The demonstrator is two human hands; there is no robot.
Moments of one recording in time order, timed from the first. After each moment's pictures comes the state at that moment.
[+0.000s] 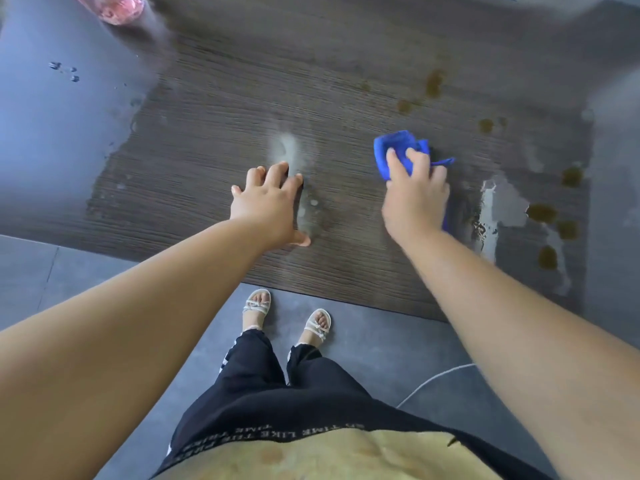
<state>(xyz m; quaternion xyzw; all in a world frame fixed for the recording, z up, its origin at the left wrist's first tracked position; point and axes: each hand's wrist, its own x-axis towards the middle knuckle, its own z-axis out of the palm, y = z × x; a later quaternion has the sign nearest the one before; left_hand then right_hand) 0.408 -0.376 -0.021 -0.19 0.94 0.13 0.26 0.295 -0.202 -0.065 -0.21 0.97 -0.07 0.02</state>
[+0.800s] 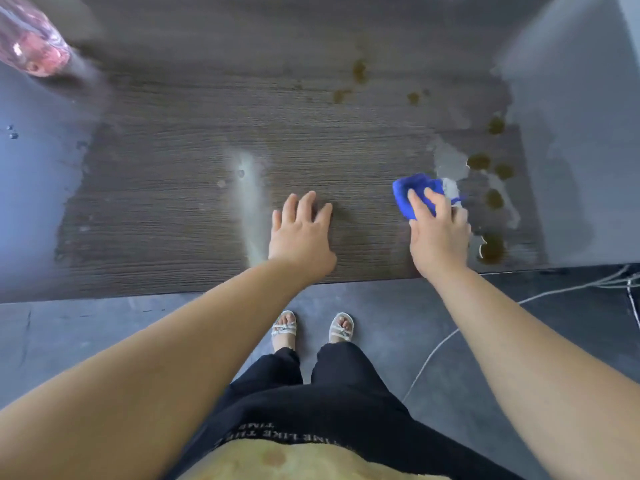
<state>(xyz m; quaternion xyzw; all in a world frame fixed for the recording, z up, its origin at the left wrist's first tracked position) 0.421 -0.296 -0.023 -0.07 0.96 0.18 0.22 0.358 -0.091 -0.060 -0.09 0.99 -0.05 0.01</state>
